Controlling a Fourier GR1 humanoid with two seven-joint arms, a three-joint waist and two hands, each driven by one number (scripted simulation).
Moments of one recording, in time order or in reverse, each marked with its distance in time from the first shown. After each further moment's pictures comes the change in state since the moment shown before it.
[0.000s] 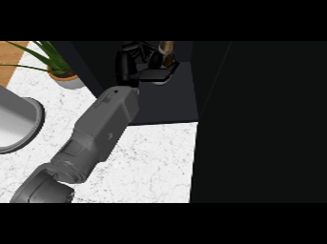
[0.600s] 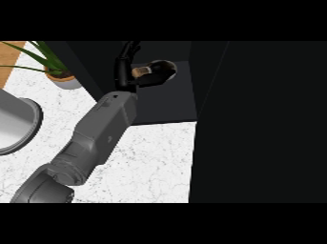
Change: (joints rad) left arm 0.009 0.000 0.001 0.065 -0.037 0.071 -0.020; right arm -0.006 0.003 0.014 0.001 0.006 -0.008 -0.005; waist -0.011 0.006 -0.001
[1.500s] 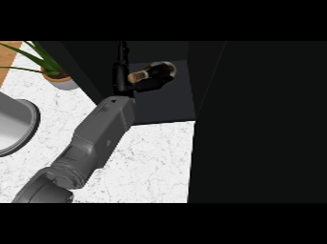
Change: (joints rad) left arm 0.035 0.000 0.015 0.002 -0.022 0.009 -0.058; right arm -0.043 0.000 0.012 0.004 0.002 -0.013 0.022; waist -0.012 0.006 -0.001
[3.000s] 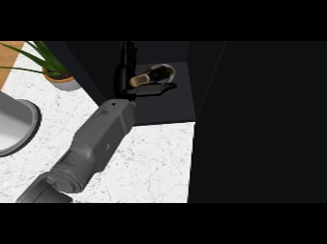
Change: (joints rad) left arm 0.051 -0.001 -0.099 -0.070 0.098 -0.230 -0.032; right arm -0.011 0.002 0.030 0.005 0.002 -0.032 0.013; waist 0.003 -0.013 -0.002
